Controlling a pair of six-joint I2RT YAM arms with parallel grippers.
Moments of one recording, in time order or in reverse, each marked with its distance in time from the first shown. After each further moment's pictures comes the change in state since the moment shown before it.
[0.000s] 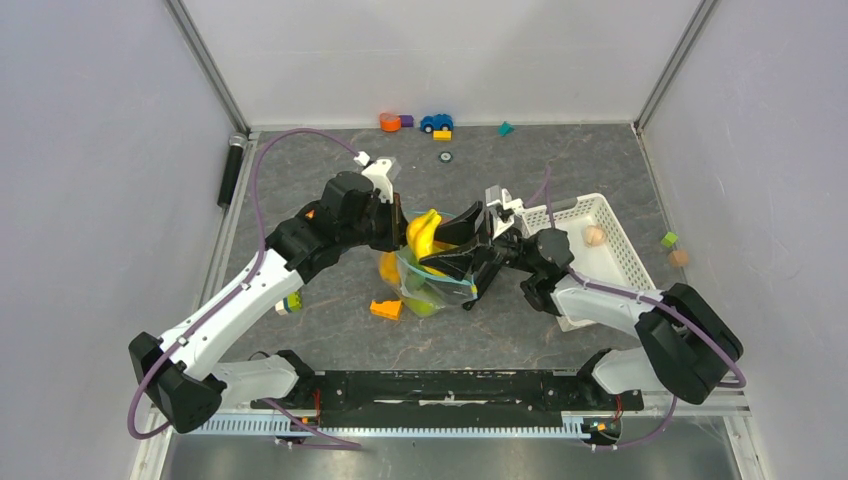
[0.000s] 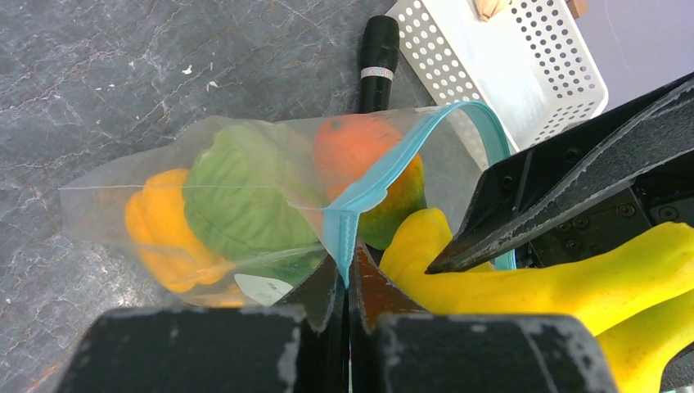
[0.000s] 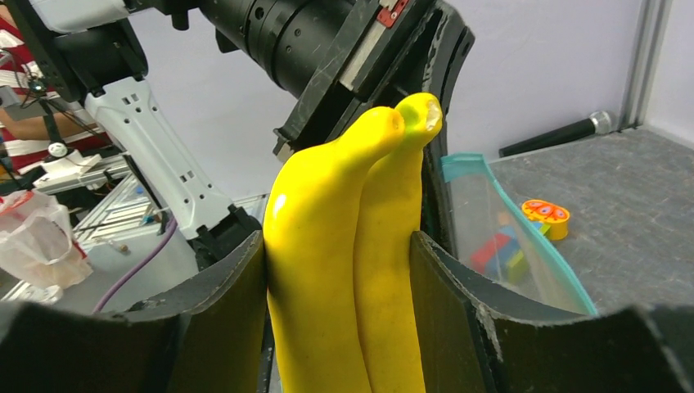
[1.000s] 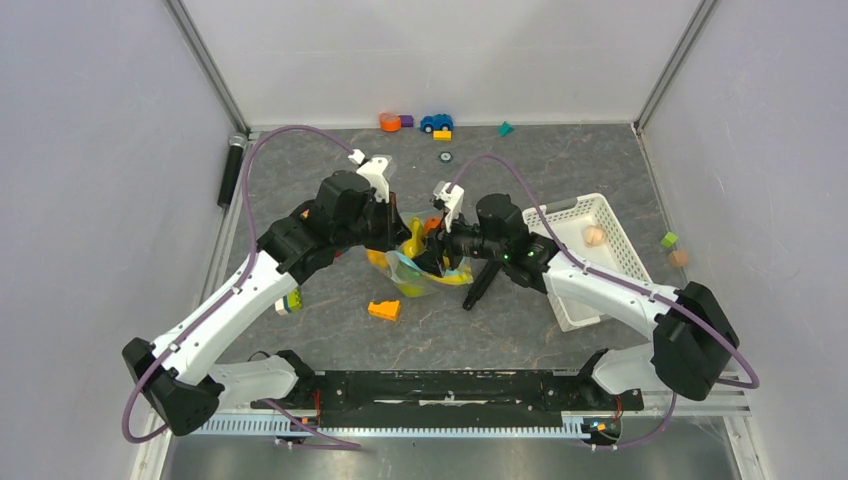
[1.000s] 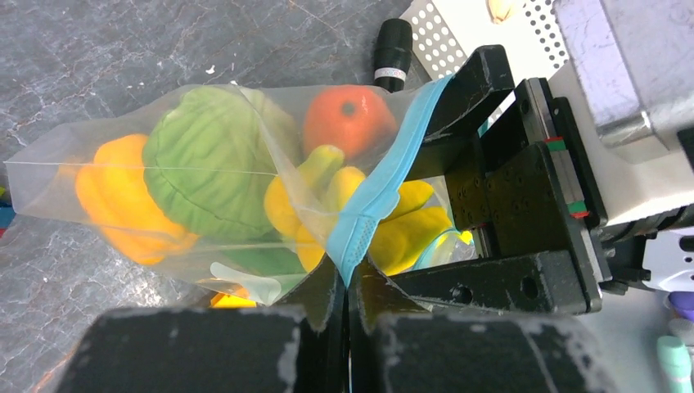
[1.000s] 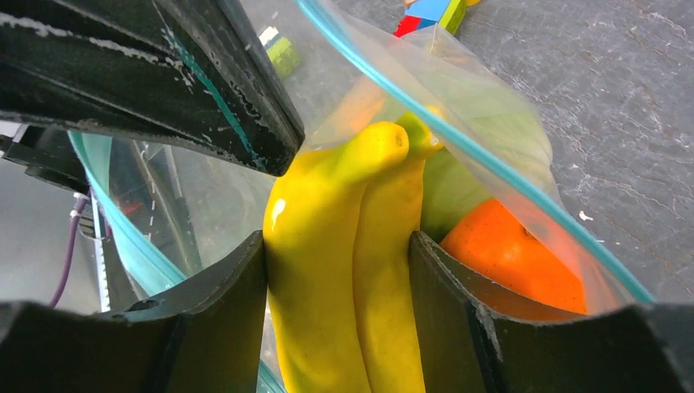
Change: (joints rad) left arm -0.009 -0.022 0.045 -0.072 -0.057 0.010; right arm 0.080 0.009 0.319 -1.068 0.271 -0.354
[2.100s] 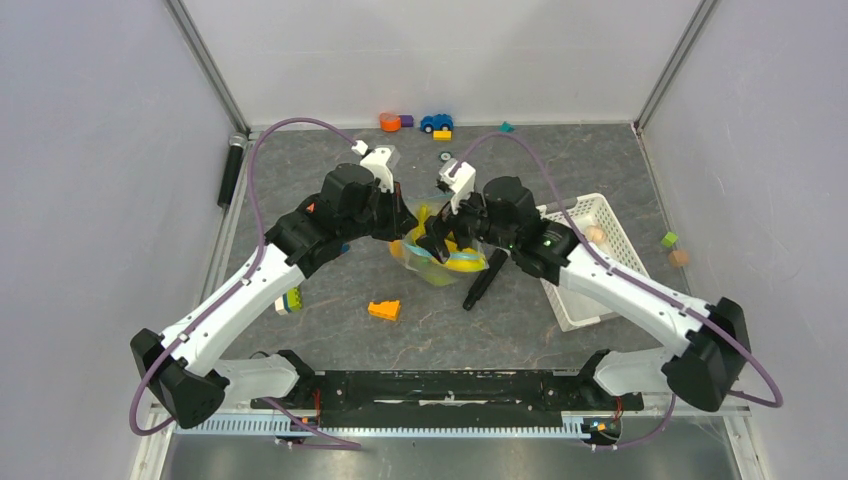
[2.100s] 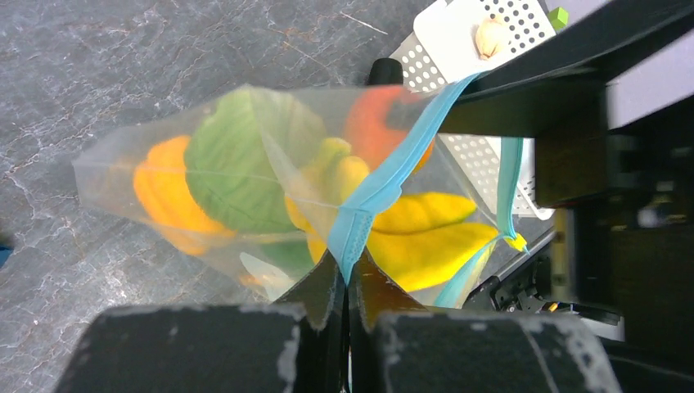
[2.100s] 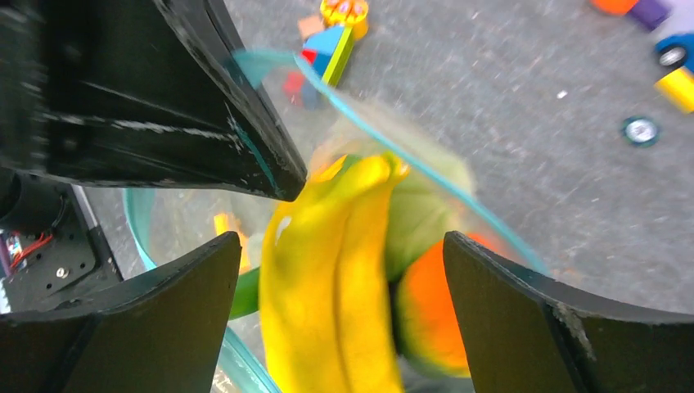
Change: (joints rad) left arm 0.009 0.049 0.011 0.094 0.000 0.004; right arm 0.017 -0.043 0.203 -0.288 0.234 -0.132
